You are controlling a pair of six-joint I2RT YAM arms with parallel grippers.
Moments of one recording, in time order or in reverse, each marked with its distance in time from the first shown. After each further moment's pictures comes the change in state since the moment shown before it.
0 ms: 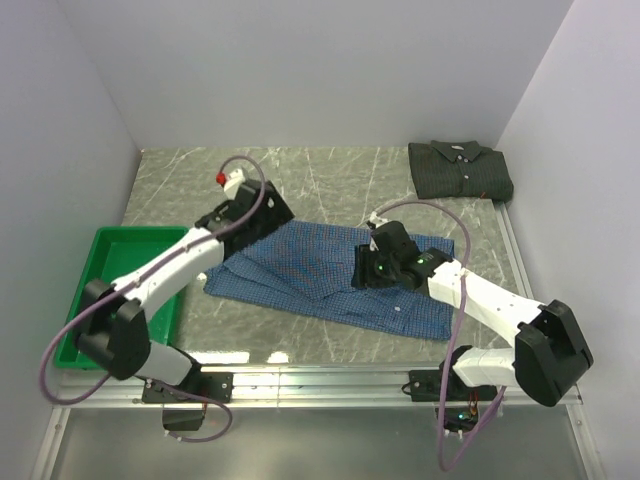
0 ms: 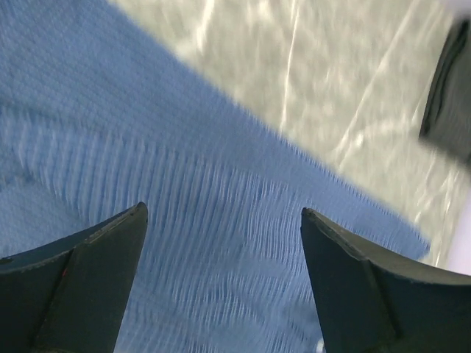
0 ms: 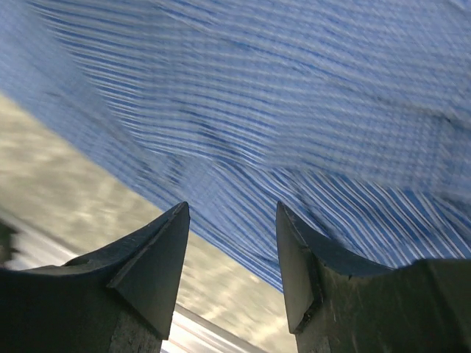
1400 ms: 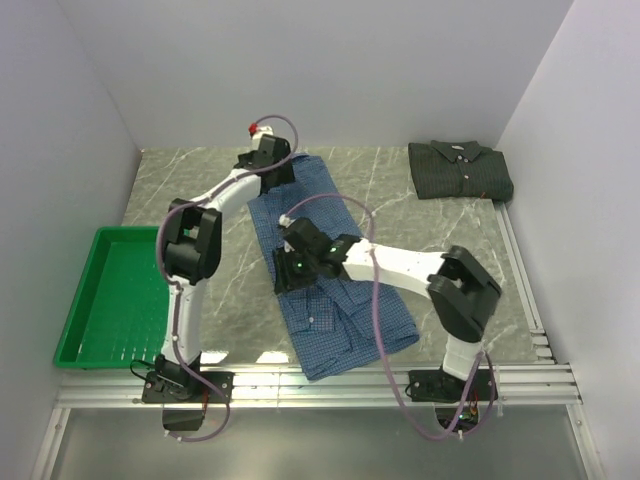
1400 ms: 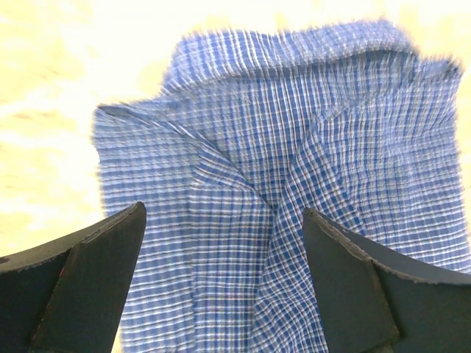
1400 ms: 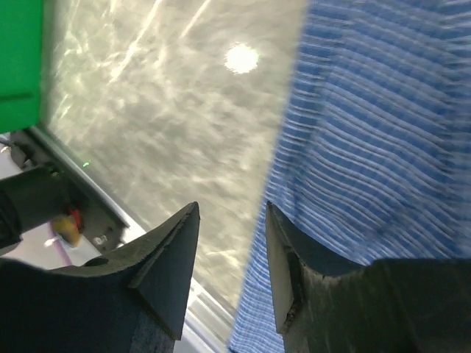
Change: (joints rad) left arm 0.128 0.760 0.693 0.045 -0.087 0.510; right arm 0.328 0.565 0.485 0.071 -0.110 0.125
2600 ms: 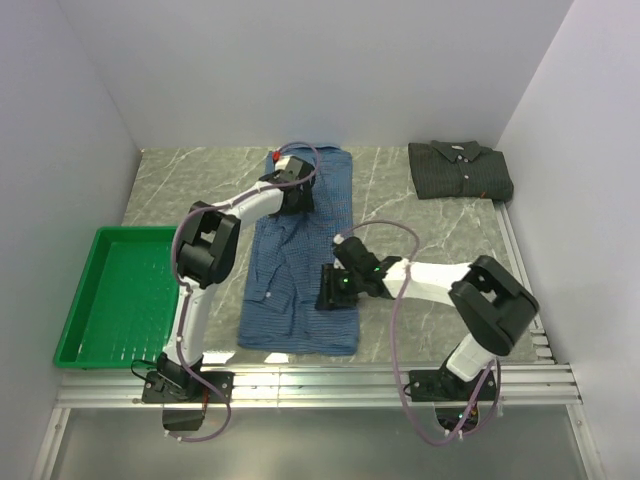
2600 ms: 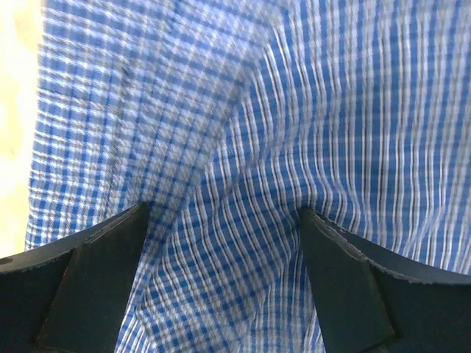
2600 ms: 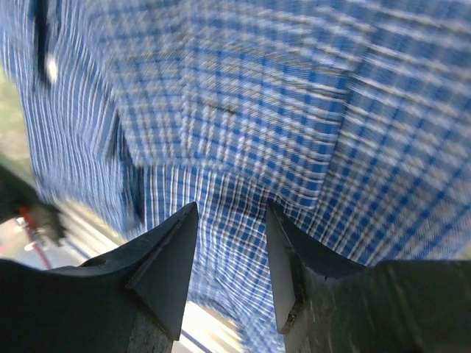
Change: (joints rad) left arm -0.129 -0.006 -0.098 -0.172 0.016 -0.162; right arm -0.198 -0.251 -0.524 0.173 -0.066 0.111
